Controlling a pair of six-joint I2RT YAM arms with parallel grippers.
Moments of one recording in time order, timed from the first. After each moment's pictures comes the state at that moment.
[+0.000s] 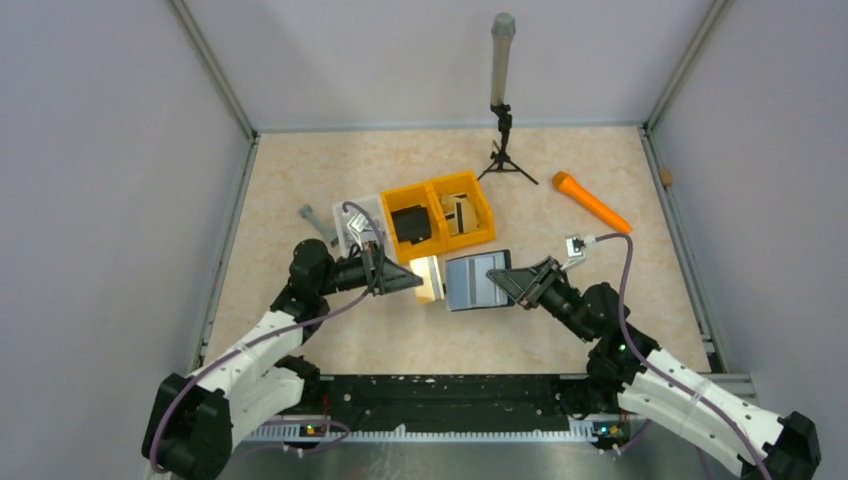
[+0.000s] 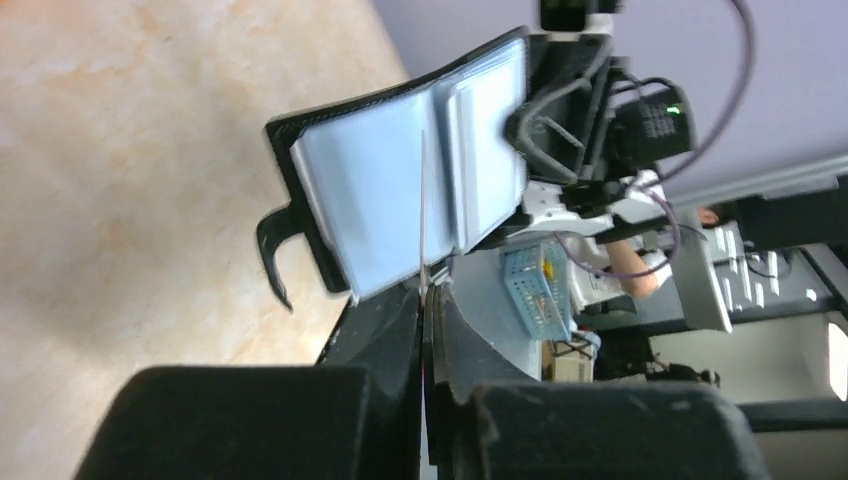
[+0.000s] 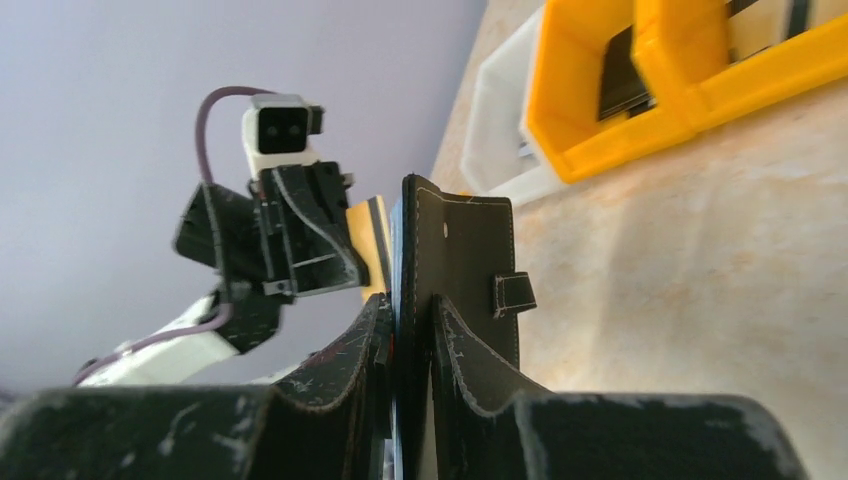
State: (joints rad) left arm -0.40 0.95 0.34 0.60 0.90 -1.07; right arm 0.81 0.49 0.23 0.31 0.02 1.11
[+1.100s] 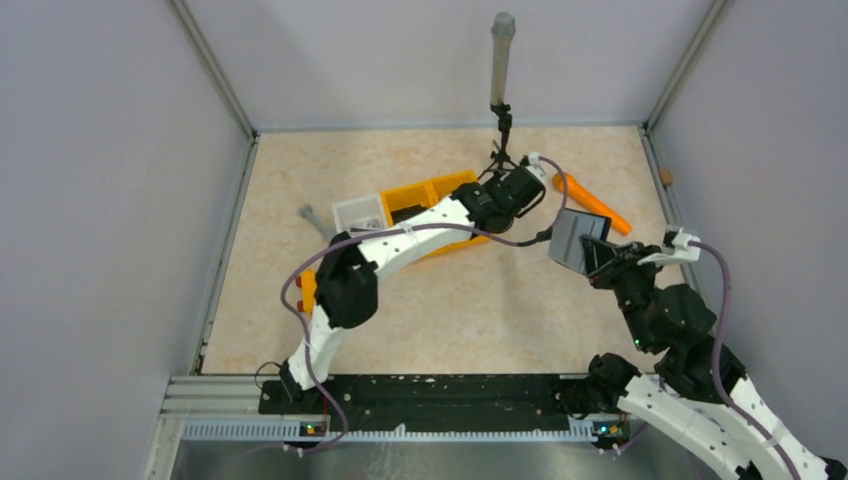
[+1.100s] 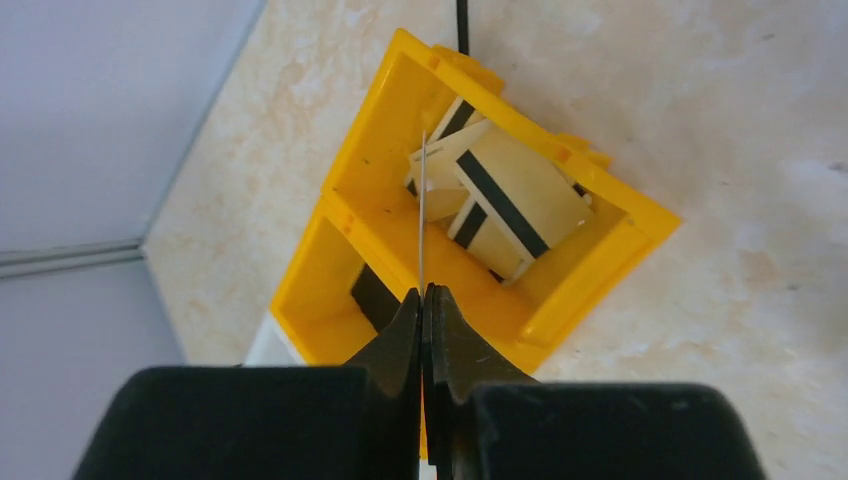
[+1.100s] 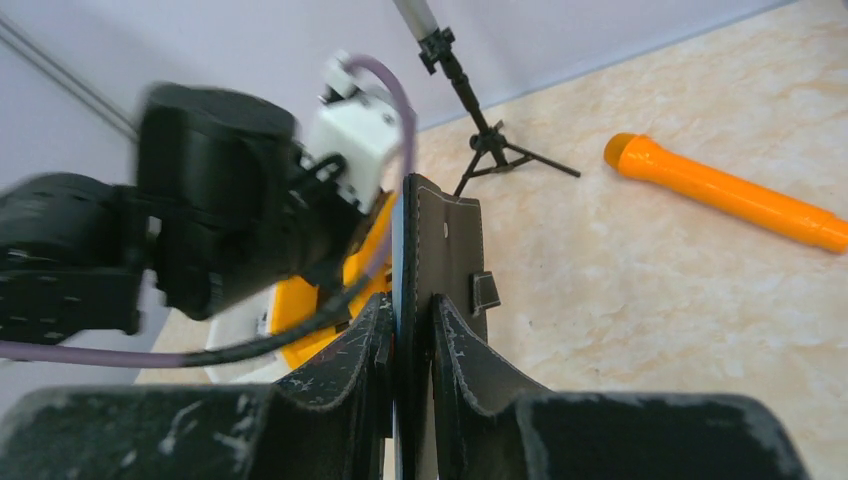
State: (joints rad) left arm -0.97 2.09 1.99 -0.74 -0.65 0.09; right arm 0.80 0.29 0.70 -0.40 0.63 0.49
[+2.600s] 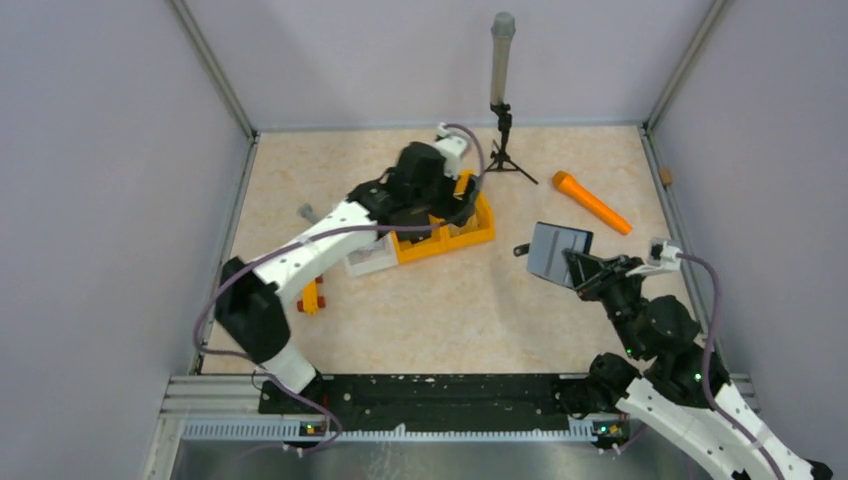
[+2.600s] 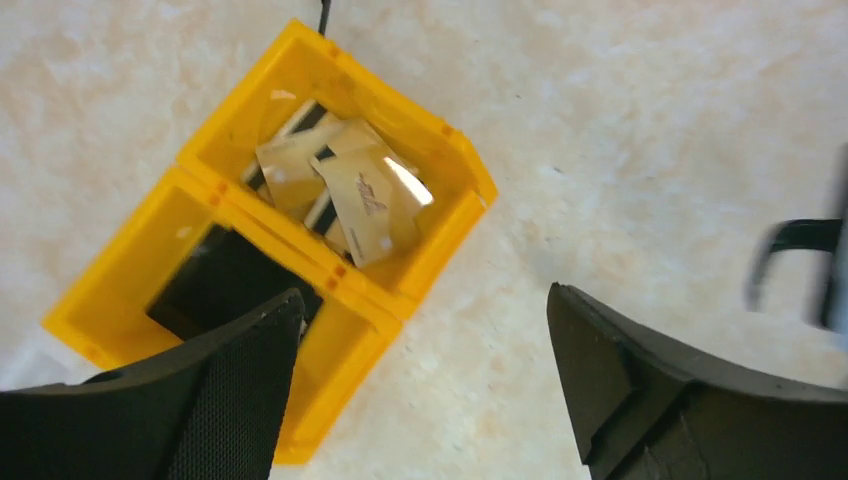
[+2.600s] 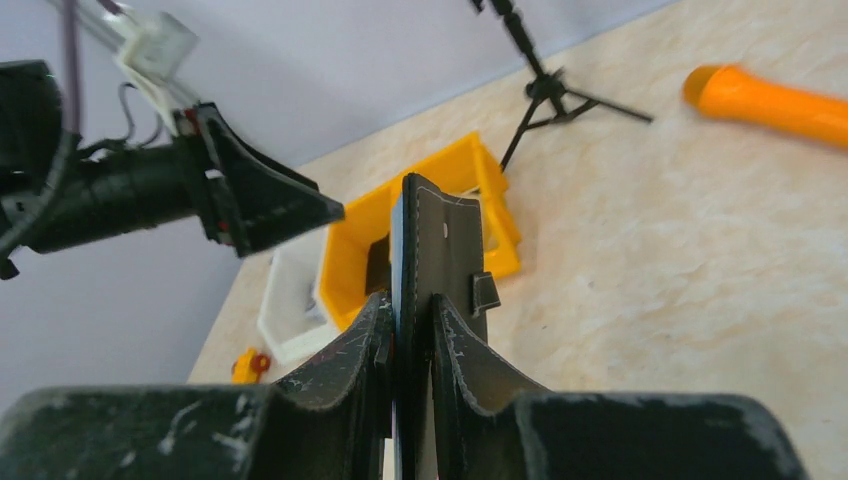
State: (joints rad) left arm -0.78 1.76 1.60 -0.49 -0.10 -0.05; right arm 0.80 0.15 0.60 -0.39 0.59 0.57
